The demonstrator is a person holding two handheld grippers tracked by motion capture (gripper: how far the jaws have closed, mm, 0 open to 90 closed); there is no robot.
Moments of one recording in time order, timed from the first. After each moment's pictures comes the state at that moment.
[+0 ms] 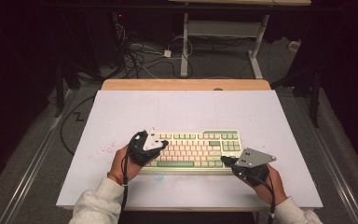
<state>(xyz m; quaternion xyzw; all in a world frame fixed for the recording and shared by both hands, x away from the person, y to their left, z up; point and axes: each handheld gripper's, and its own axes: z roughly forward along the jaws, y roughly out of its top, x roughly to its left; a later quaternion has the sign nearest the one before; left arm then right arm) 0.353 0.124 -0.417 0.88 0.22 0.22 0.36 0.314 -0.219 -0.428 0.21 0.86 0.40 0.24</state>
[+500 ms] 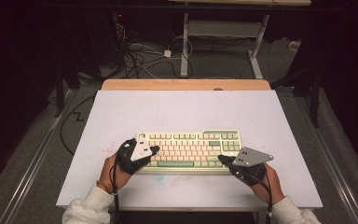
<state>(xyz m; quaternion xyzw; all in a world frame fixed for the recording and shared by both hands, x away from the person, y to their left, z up) 0.329 0.148 -0.423 0.88 0.23 0.23 0.36 0.315 -0.210 -0.425 0.21 0.86 0.41 0.24</state>
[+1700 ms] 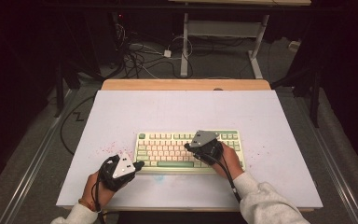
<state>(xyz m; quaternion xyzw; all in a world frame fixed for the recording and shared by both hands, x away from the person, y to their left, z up) 0.295 0.186 -0.445 0.88 0.25 0.22 0.34 0.380 -0.110 -0.436 0.16 0.89 0.36 0.22</state>
